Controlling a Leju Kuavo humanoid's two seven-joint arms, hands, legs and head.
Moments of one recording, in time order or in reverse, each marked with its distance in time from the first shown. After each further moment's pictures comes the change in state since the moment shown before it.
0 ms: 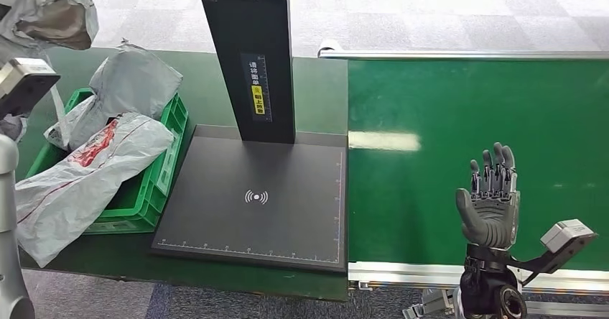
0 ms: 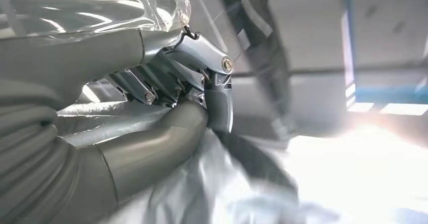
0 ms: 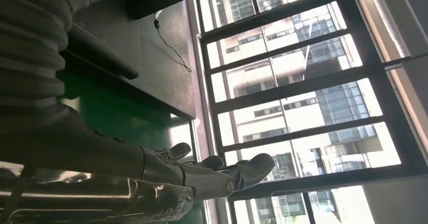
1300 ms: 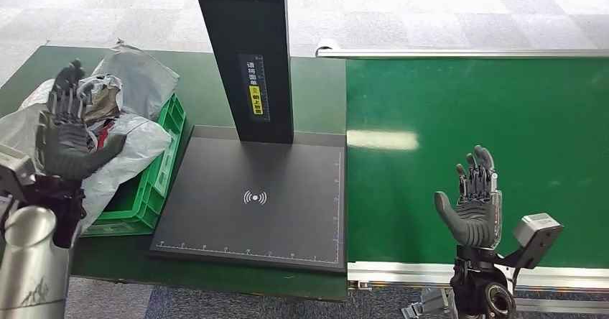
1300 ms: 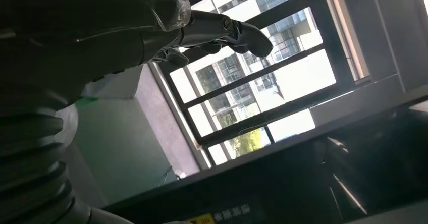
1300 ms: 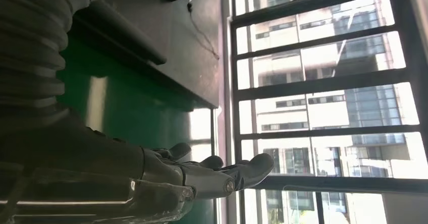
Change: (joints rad) left arm 0.415 -0.214 -0.035 -0.164 0.983 -0.747 -0.154; right arm 0.003 -0.009 0.053 0.046 0.187 -0.061 -0.030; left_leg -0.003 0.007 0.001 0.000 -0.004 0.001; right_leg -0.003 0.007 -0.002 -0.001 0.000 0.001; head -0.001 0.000
